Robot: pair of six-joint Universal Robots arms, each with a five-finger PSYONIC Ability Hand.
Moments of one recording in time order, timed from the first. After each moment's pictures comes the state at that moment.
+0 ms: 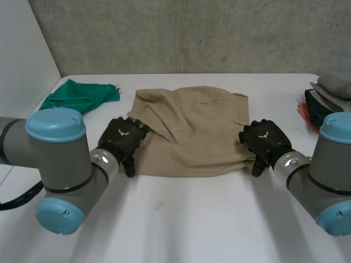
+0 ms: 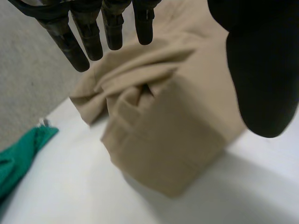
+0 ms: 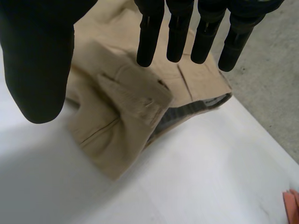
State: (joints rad) left arm 4.20 -2.06 -1.52 3.27 -1.59 3.54; right arm 1.88 -1.11 1.66 -0.22 1.37 2.60; left_hand 0.20 0.21 0.21 0.20 0.05; right_hand 0.55 0.39 0.37 0.36 0.17
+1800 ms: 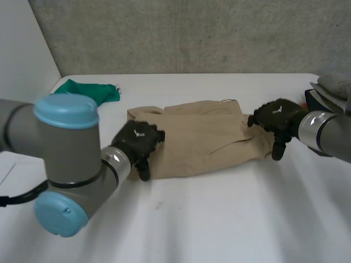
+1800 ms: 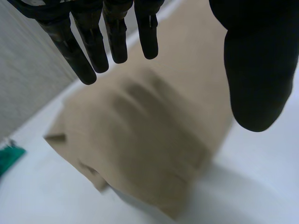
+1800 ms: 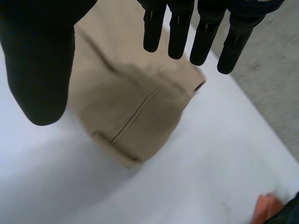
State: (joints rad) left arm 4.11 -2.04 -1.41 3.06 -1.57 3.50; right arm 1.78 -1.07 1.20 0.41 1.25 2.41; left_hand 0.35 0.35 0.35 0.36 0.18; right_hand 0.39 0.35 0.39 0.39 0.23
